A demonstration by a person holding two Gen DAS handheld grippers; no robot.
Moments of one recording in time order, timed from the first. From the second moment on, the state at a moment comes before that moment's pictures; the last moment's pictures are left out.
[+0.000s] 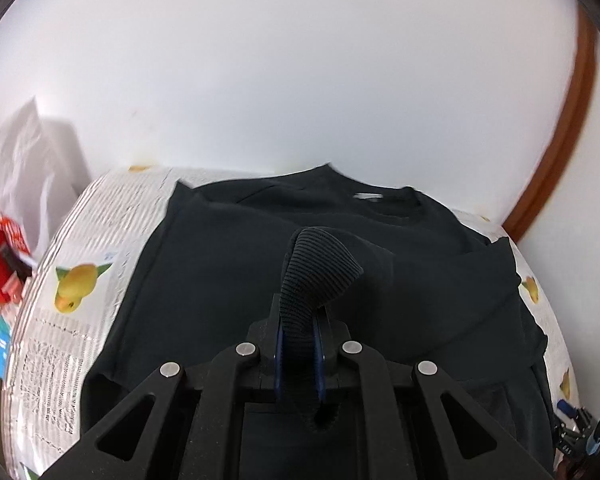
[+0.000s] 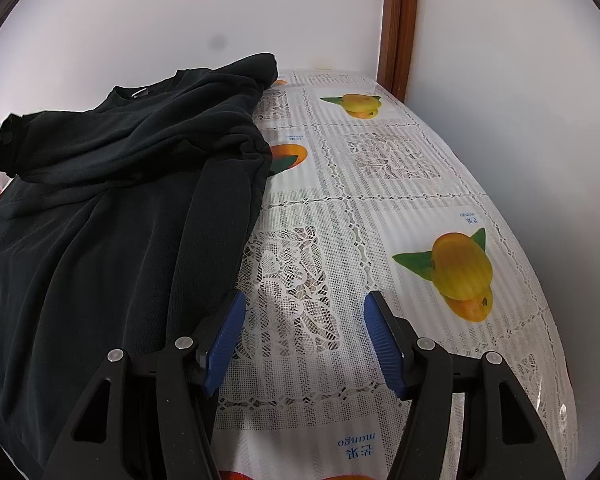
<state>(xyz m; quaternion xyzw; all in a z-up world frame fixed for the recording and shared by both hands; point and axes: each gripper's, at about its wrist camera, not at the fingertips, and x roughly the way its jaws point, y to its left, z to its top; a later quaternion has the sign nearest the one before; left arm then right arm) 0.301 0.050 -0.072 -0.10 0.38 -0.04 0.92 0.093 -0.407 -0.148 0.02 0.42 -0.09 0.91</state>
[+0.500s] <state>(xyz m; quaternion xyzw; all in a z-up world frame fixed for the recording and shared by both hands) 0.303 0.129 -0.109 -0.15 0.43 0.02 0.89 0.093 -0.407 -0.148 0.02 0.42 -0.09 0.90</state>
